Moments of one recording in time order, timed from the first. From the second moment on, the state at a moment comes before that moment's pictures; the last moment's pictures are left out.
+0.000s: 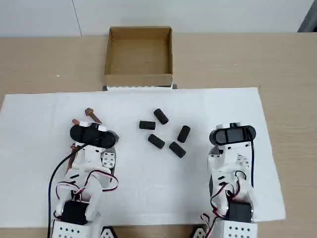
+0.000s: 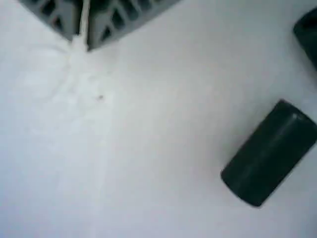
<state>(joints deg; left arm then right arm) 5.2 -103.4 96.6 50.9 -0.7 2.7 -103.1 95.6 52.7 5.2</state>
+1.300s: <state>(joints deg) 5.2 -103.4 96.6 50.9 -0.7 2.7 -103.1 95.6 52.7 5.2</state>
